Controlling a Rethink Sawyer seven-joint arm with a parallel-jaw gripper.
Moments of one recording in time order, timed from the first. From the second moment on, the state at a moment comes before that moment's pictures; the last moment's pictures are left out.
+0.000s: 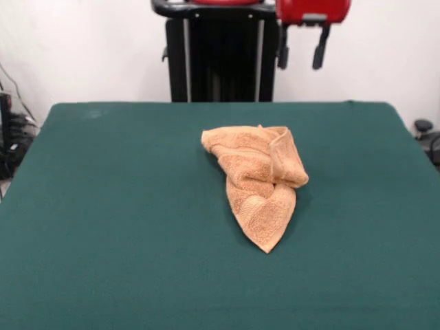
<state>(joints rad) 0.01 -0.94 -0.08 2.07 0.00 0.32 1.57</state>
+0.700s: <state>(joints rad) 0.03 -0.71 -0.13 1.98 0.00 0.19 1.57</state>
